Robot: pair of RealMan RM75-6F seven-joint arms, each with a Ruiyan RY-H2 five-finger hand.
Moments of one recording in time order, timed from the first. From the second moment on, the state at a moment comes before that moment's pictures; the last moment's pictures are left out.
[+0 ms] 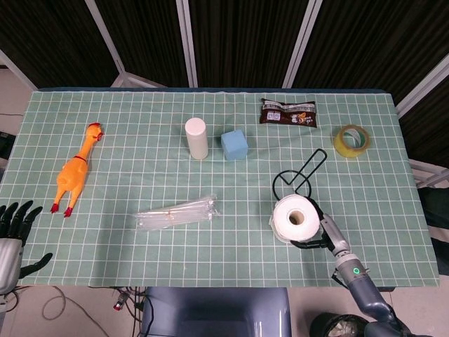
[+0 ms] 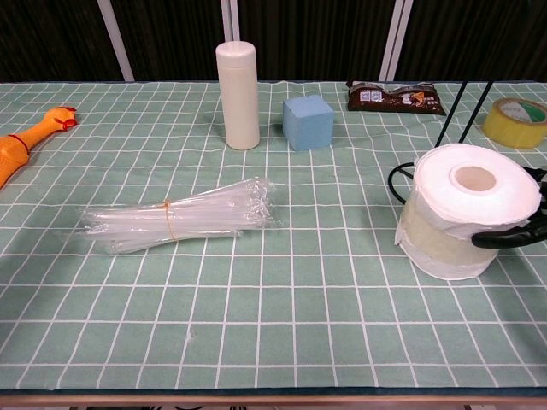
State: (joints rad) left arm 0.00 -1.13 -0.02 -1.74 1.60 1.61 0.25; right arm 0.32 -1.35 0.20 -1.63 -1.28 0.86 0.63
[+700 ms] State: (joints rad) left arm -0.01 -1.13 -0.02 -1.74 1.58 1.60 0.26; right arm 0.18 -0.98 0.18 -1.64 -1.45 1.17 0.58
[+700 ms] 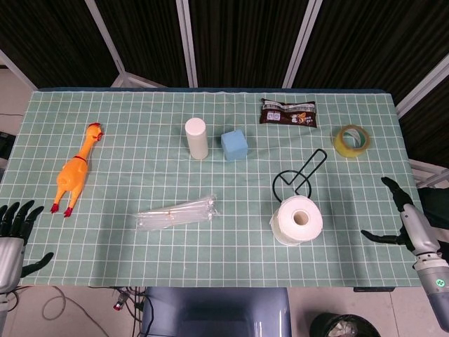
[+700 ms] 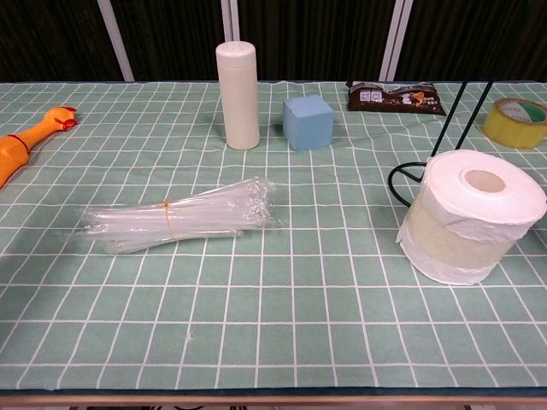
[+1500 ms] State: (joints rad) left arm -0.01 -1.11 -0.03 -1.74 1.56 1.58 0.19; right arm 0.06 -1.18 0.07 -1.41 -1.68 1.57 0.03
